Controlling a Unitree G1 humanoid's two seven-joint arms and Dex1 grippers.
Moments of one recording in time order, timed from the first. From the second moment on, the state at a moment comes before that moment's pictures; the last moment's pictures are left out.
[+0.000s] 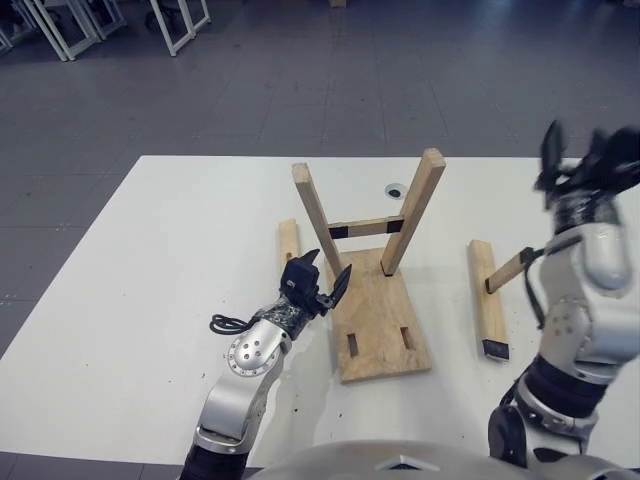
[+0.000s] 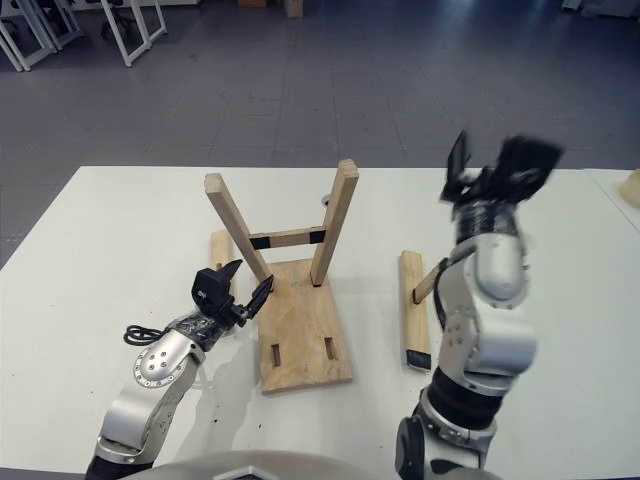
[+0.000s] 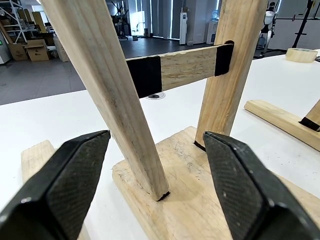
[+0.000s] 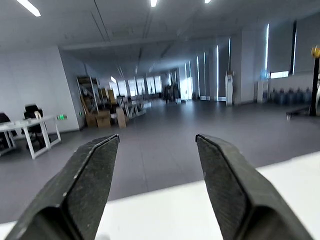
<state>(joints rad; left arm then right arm) 0.18 0.17 -0.23 -0.47 -0.09 0.33 -0.25 -0.38 -0.14 -0.29 -0.75 0.20 0.73 -0.12</state>
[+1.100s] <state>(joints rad) 0.21 0.16 -0.25 -0.46 -0.08 0.30 -0.22 0.34 -0.22 -0.11 -0.58 0.13 0.88 0.07</state>
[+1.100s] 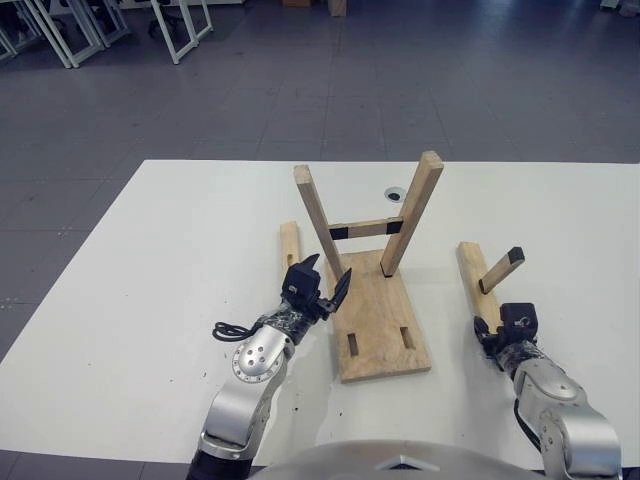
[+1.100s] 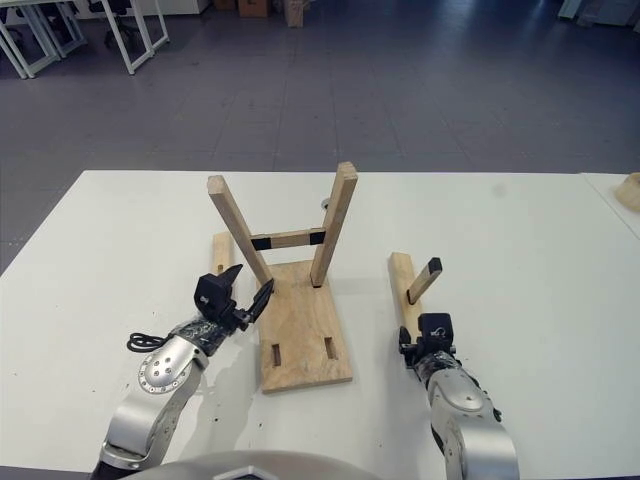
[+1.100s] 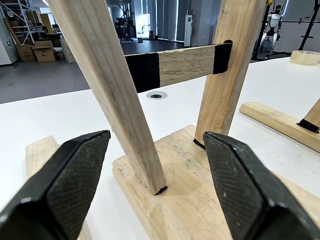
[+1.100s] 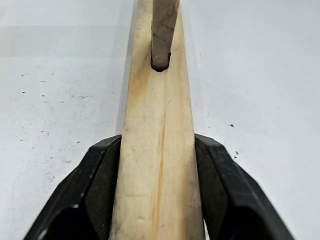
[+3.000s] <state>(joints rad) -0.19 0.53 0.05 -0.31 -1.56 0.97 -0.50 -0.15 -0.55 -0.02 -0.47 1.30 1.04 0.70</state>
